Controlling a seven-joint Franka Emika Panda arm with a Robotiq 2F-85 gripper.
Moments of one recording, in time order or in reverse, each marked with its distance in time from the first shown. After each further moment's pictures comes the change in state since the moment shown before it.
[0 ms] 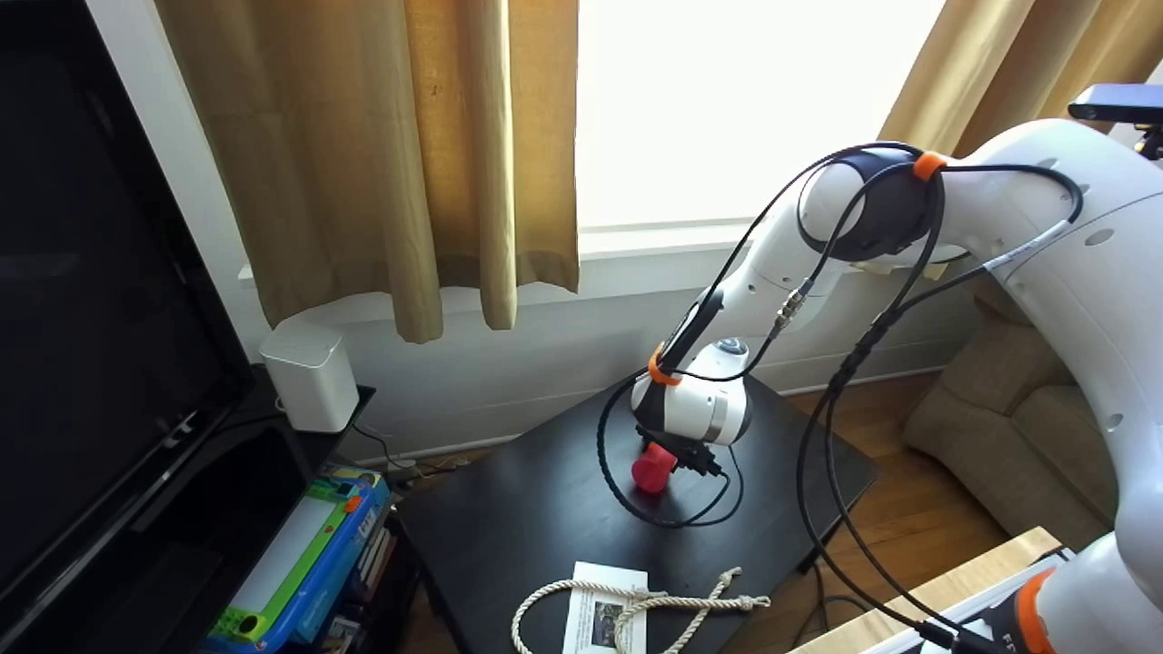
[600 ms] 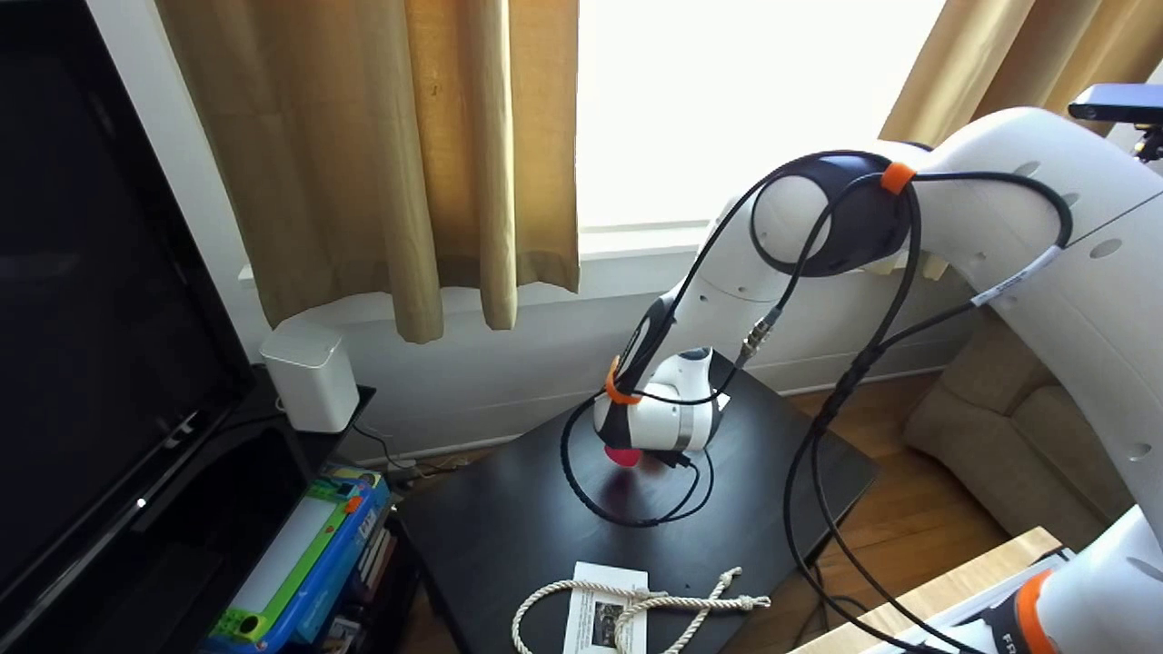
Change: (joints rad) arm 0.272 -0.049 -0.106 -0.007 0.065 0.184 0.035
